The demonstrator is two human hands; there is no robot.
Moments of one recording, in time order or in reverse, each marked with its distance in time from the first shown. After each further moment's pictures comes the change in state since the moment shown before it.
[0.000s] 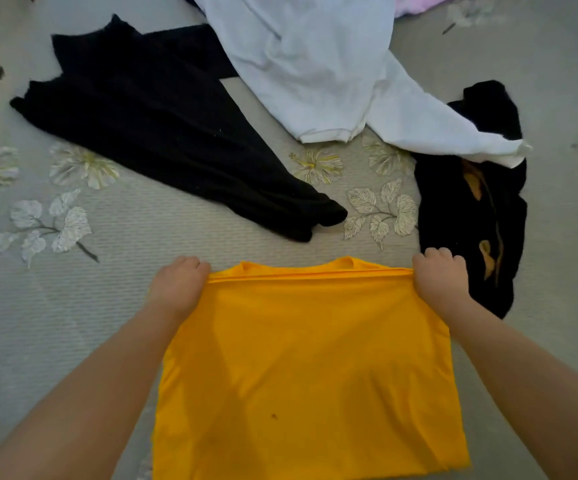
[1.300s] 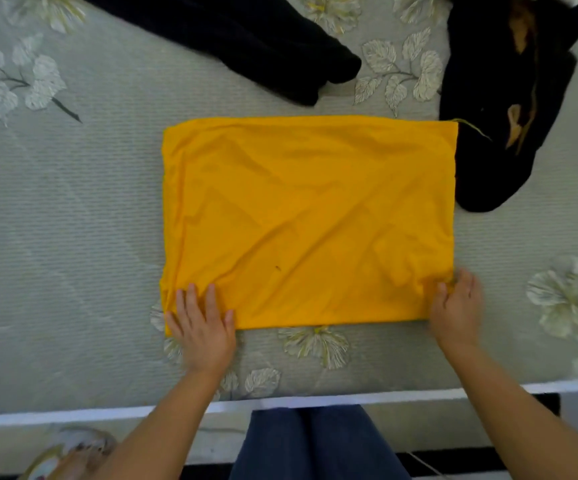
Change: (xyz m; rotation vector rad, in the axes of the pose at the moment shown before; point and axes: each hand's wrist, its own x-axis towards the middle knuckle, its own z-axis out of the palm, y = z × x) left_hand -0.204 0.117 0.153 -0.661 0.181 -0.265; right_hand -0.194 -0.013 0.146 0.831 0.099 0.373
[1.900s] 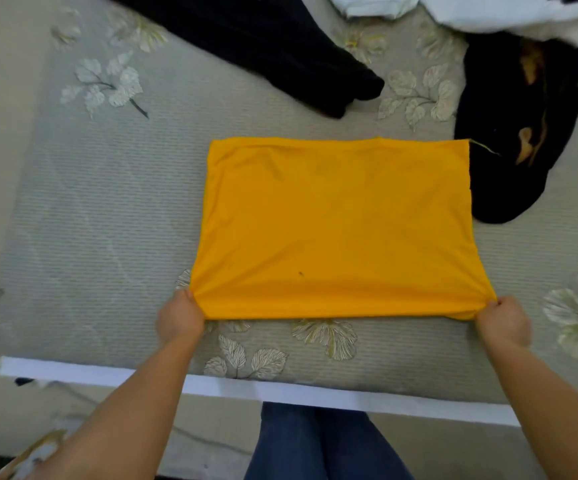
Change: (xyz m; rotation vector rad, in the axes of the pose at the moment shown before) left_hand -0.008 -0.051 -0.015 -0.098 -0.018 -0.579; right_hand 0.019 0.043 -0.023 -0.014 -0.033 0.282
